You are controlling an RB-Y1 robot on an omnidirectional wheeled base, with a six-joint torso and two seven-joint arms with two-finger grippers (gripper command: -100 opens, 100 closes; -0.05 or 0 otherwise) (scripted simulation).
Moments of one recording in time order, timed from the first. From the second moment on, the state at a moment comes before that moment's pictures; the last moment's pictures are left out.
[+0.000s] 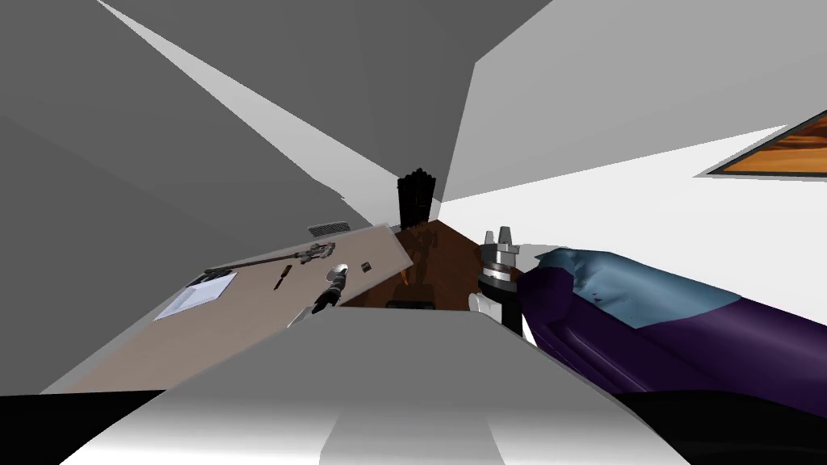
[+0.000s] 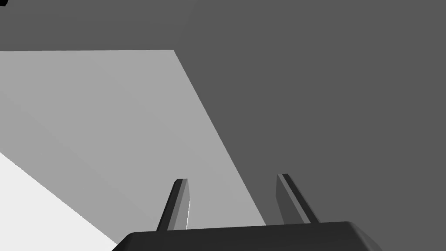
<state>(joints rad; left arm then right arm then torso) 0.26 0.34 0.19 -1.13 -0.15 -0.16 0.22 0.54 -0.01 -0.07 -2.28 -0.07 -0.51 0.05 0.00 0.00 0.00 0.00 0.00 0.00</state>
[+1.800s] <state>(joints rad) 0.06 0.43 0.24 -0.58 -0.24 -0.02 0.20 0.54 -0.01 -0.07 -2.28 -0.07 -0.51 0.05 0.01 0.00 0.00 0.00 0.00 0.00</state>
